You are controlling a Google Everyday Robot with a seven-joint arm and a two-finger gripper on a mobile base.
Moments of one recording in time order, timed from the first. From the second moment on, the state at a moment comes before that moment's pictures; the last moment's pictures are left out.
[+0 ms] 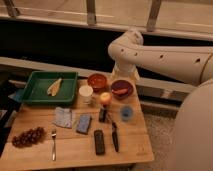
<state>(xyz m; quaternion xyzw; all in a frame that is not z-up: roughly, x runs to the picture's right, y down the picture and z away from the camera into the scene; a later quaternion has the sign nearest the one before) 0.116 -0.054 0.731 -0.08 0.18 0.75 0.63</state>
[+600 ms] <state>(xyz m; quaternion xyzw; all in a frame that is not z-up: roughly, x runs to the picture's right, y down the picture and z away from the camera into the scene) 0.077 -0.107 0.768 -0.05 0.09 0.77 0.63</state>
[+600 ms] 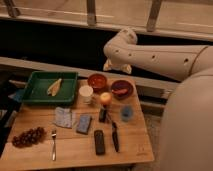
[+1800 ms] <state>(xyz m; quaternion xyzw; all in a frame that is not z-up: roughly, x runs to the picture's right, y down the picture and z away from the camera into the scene) 0.123 -0.042 0.851 -0.11 0.15 0.80 0.57</state>
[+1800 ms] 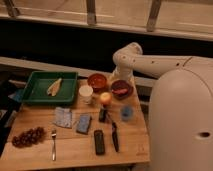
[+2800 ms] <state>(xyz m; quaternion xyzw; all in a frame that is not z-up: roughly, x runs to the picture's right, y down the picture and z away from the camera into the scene) 0.119 -0.041 0.881 -0.17 0.14 0.81 0.54</state>
